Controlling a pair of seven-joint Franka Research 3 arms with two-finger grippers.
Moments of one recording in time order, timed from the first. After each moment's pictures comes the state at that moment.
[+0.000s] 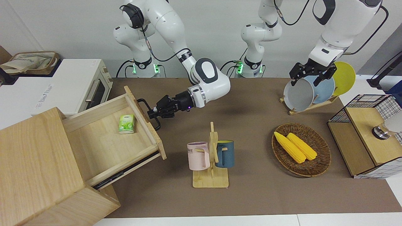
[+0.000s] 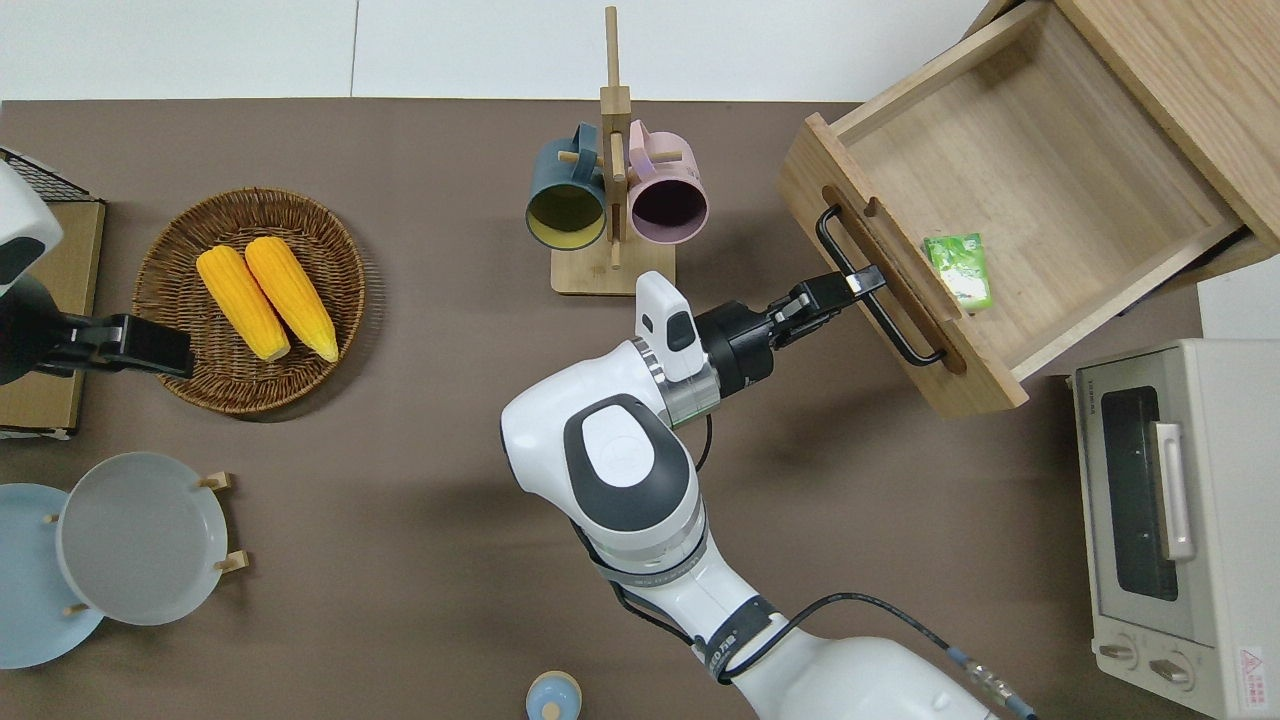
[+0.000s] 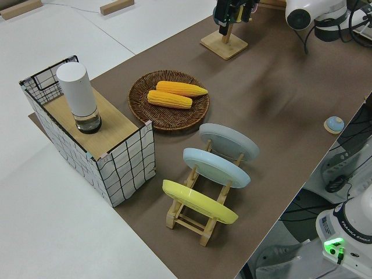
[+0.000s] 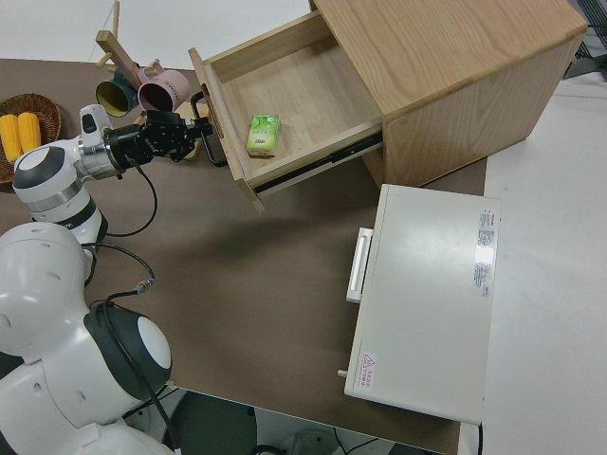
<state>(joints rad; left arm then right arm) 0.04 0.05 -0.07 -1.50 0.00 1.52 0.04 0.57 0.55 0.17 -1.54 -1.45 1.30 0.50</state>
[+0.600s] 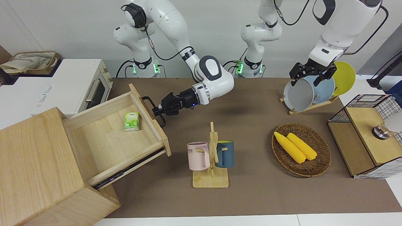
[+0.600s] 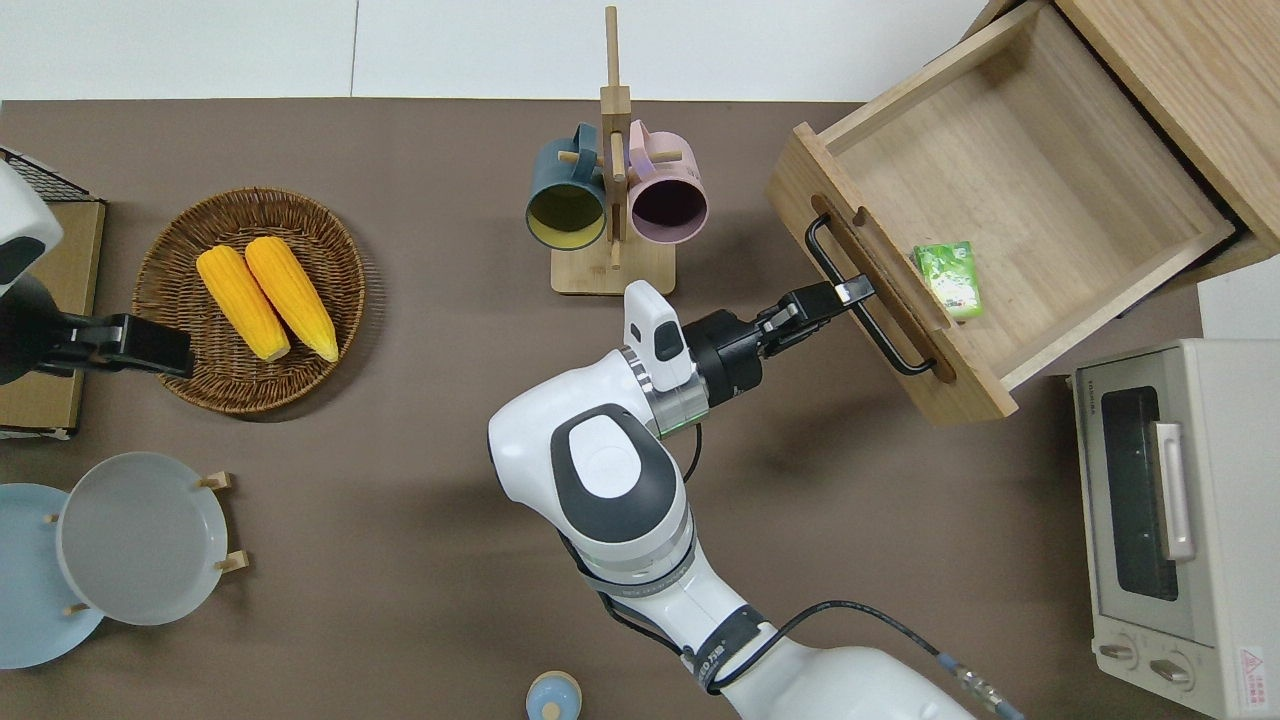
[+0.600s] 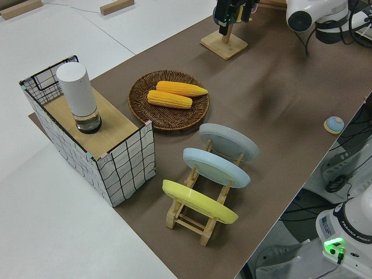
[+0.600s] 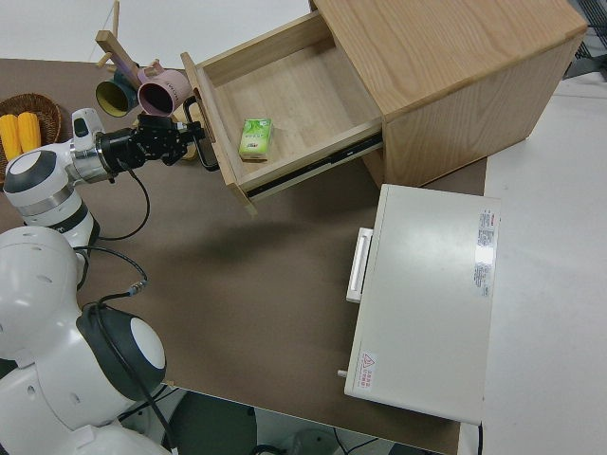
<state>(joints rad) 0.04 0.05 -0.07 -1.50 0.00 1.52 0.04 0.60 0.55 0.16 -1.53 -1.43 1.29 0.50</state>
